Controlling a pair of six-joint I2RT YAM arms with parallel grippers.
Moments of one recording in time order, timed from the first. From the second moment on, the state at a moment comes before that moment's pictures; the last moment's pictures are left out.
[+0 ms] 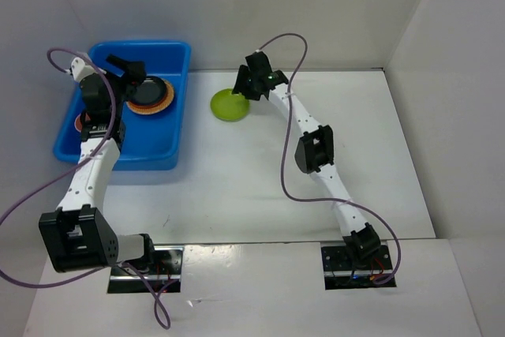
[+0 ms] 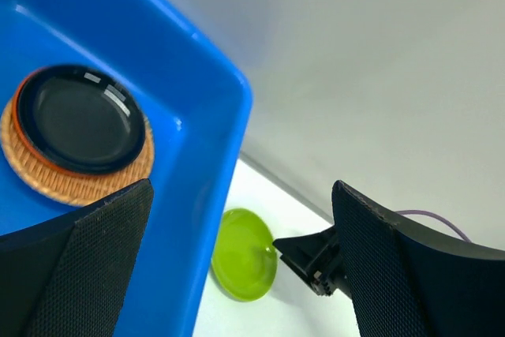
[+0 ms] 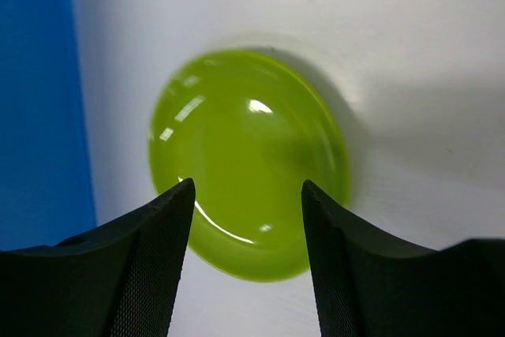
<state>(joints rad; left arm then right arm) 0.16 1.30 1.08 0.15 -0.01 -0.77 0.48 2.79 2.80 -0.74 -0.06 0.68</state>
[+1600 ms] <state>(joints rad) 0.17 1.19 0.99 0.15 0.06 -0.74 0.46 2.98 3.11 -1.07 -0.05 0.73</state>
